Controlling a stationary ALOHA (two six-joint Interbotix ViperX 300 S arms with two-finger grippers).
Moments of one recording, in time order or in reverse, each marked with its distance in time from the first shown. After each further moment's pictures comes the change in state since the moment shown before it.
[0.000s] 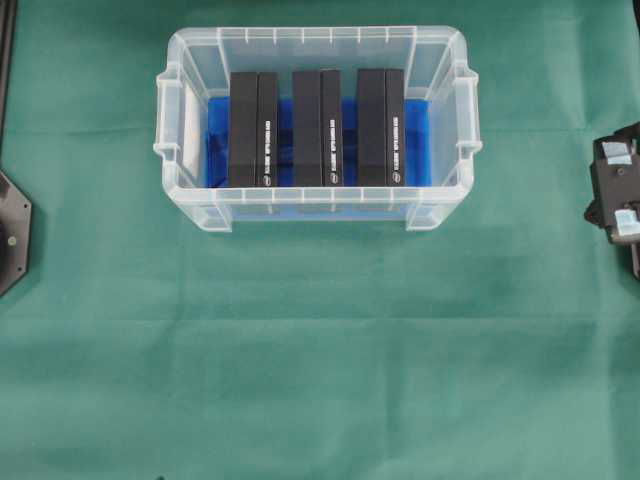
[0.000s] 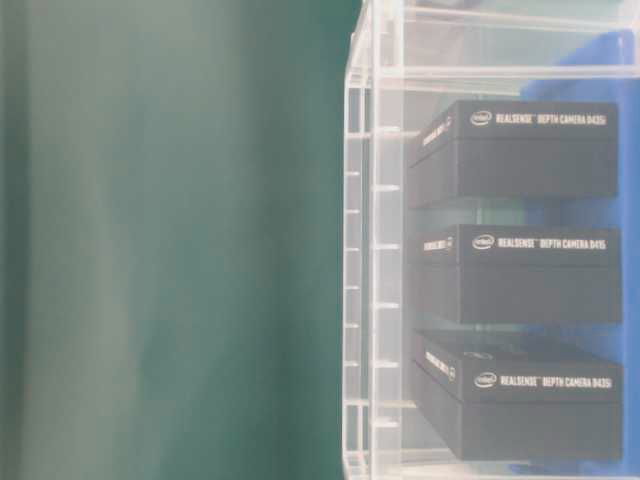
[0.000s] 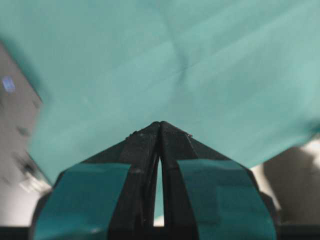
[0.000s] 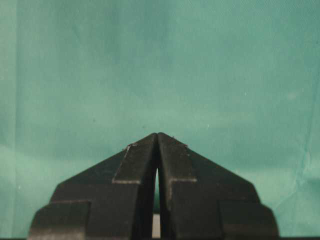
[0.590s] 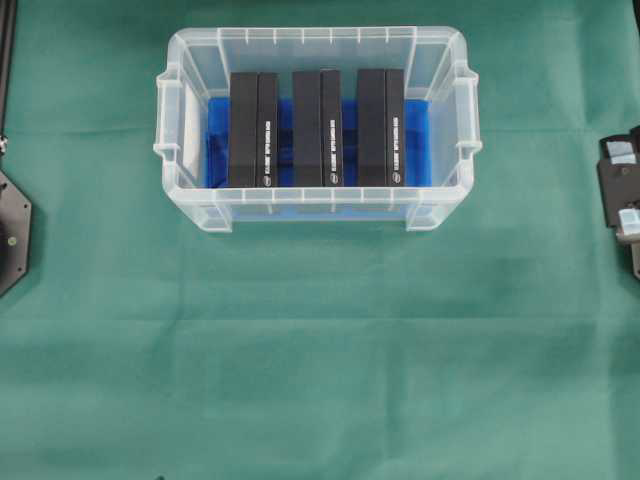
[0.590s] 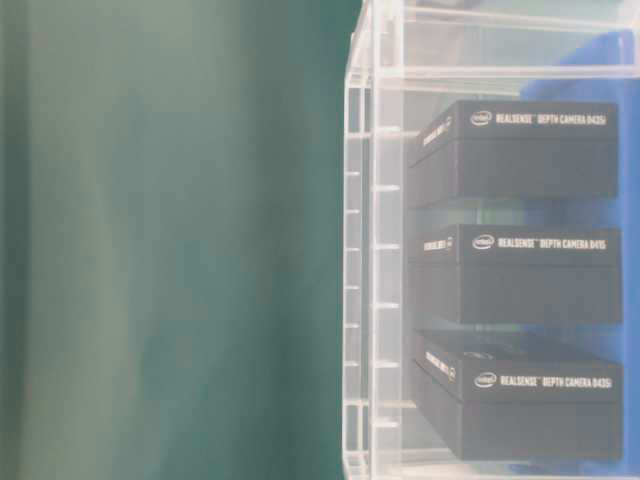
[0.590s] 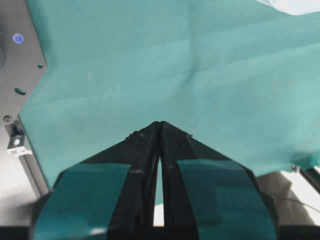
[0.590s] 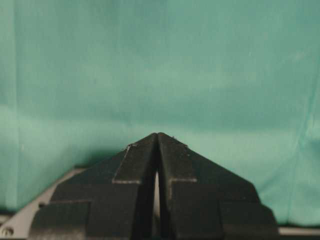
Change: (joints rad) left arm 0.011 0.026 -0.005 0.005 0.055 -0.135; right arm 0.000 -0.023 -0.028 -0.002 0.152 0.000
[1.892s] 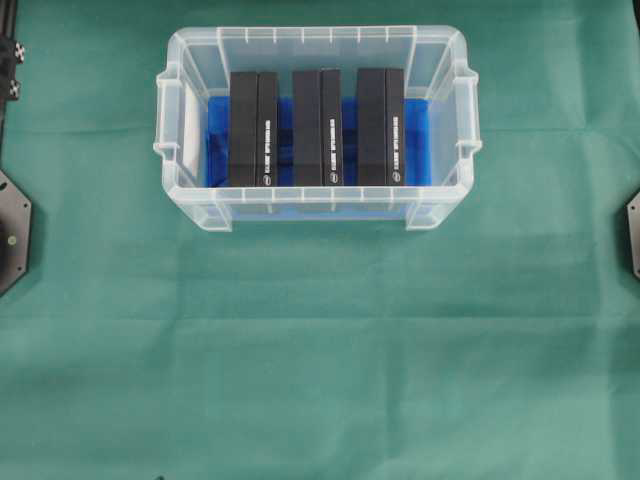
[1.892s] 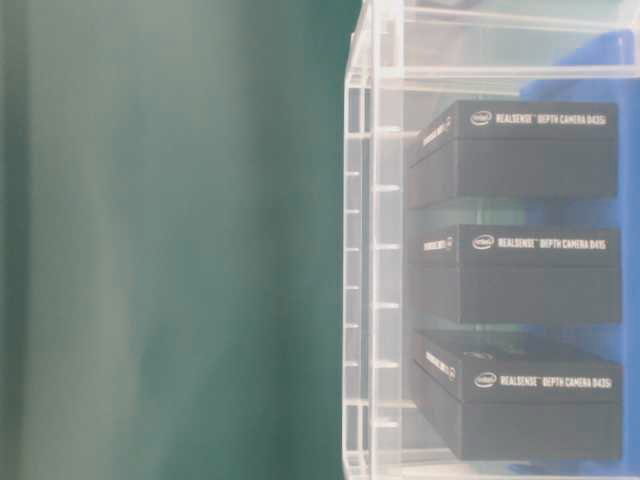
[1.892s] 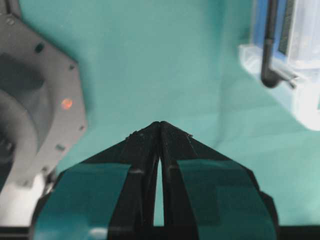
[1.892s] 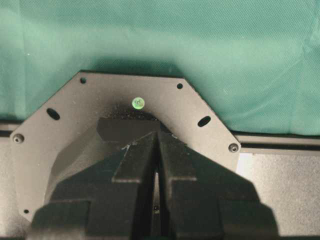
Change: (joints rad) left arm 0.431 0.081 -0.029 0.002 -0.003 0.368; right arm 0.000 -0.184 -0.043 0.002 0.330 0.002
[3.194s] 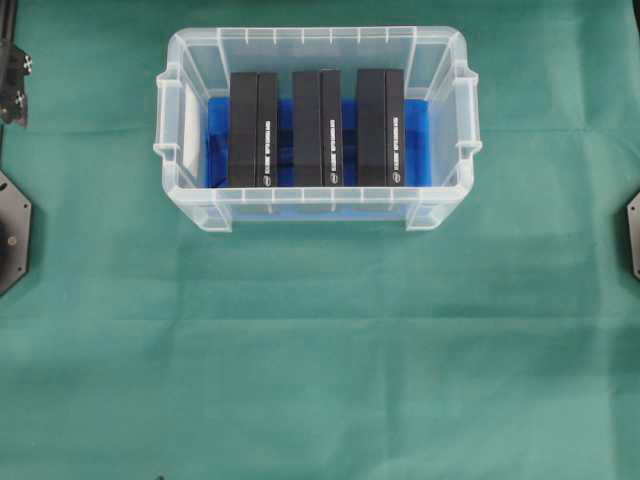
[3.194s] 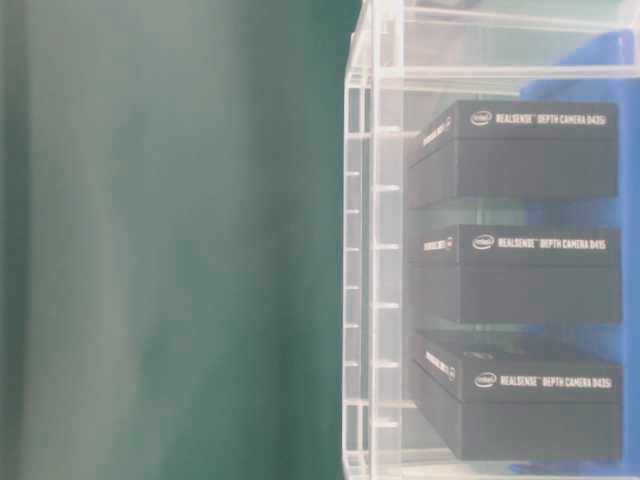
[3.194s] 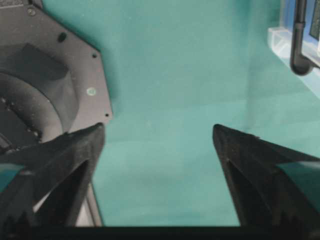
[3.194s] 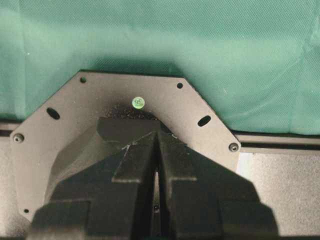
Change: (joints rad) left arm 0.015 0.048 -0.009 -0.026 0.106 0.060; right arm 0.000 0.000 -0.002 0.000 0.002 0.000
